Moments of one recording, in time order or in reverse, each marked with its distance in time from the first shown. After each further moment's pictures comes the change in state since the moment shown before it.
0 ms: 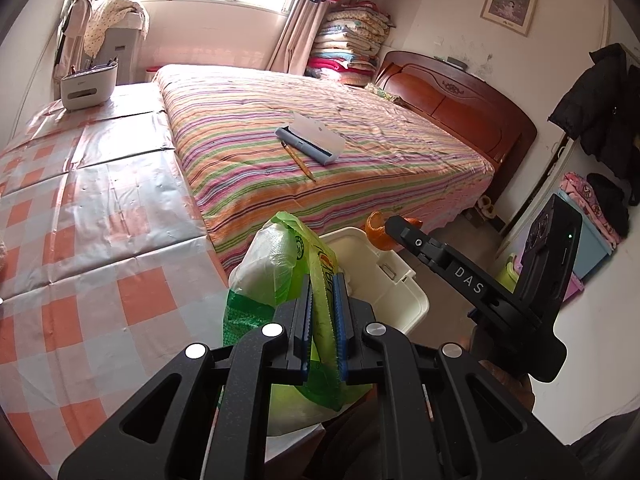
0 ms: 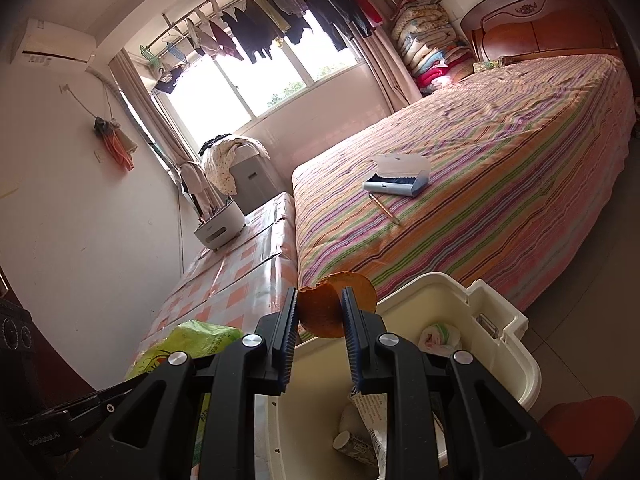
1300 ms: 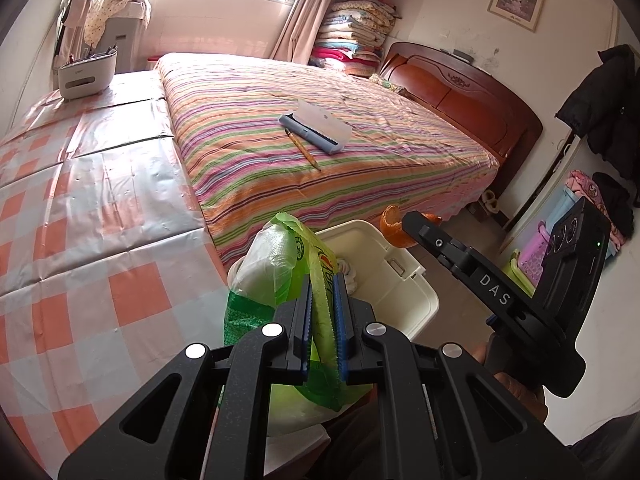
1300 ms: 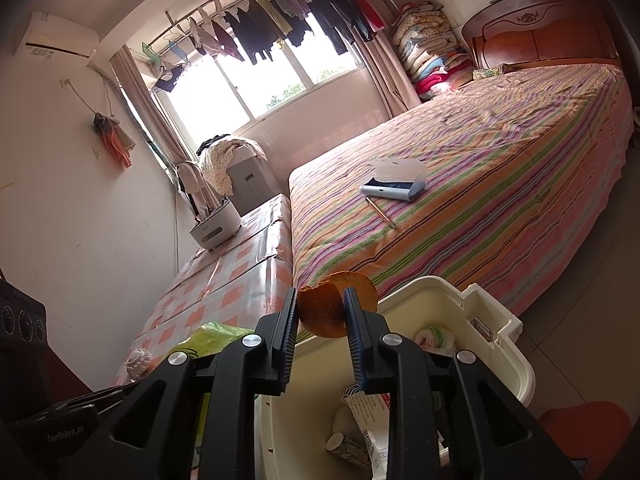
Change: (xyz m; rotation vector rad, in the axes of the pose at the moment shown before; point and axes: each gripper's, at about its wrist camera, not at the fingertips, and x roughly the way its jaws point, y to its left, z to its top) left arm 0.020 0.004 0.003 -0.016 0.037 0.008; right arm -0.002 0.004 -0.002 -0.022 -0.012 -0.020
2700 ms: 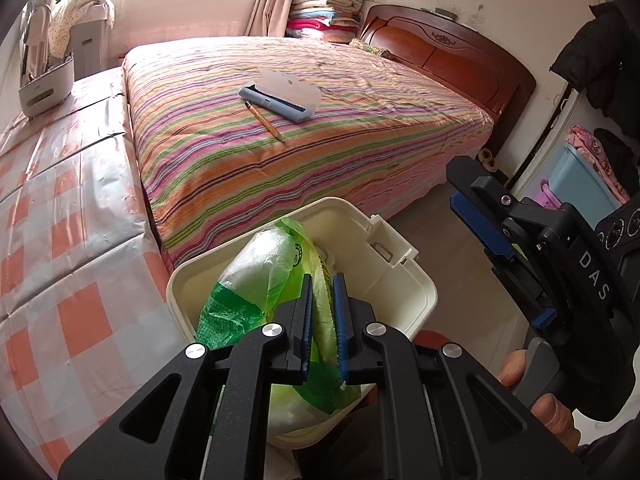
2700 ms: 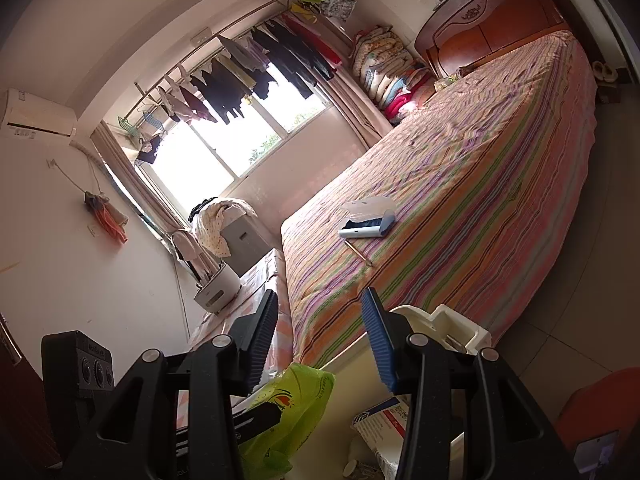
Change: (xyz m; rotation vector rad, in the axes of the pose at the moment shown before) left arm 0.068 -0.039 0.008 0.115 0.118 0.000; right arm -0.032 -0.040 0.009 0.203 -0.176 0.009
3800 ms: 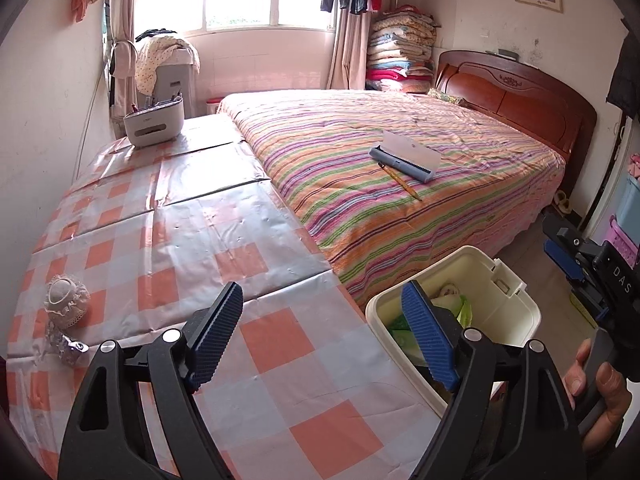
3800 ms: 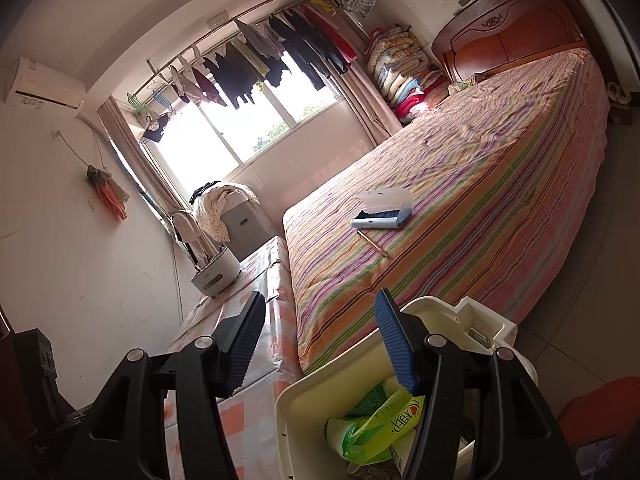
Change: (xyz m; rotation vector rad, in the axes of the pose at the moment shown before) left arm -0.097 0.104 -0.015 -0.058 -0.205 0.329; right arm 0.017 0.031 -0.014 -0.091 0.040 -0.008
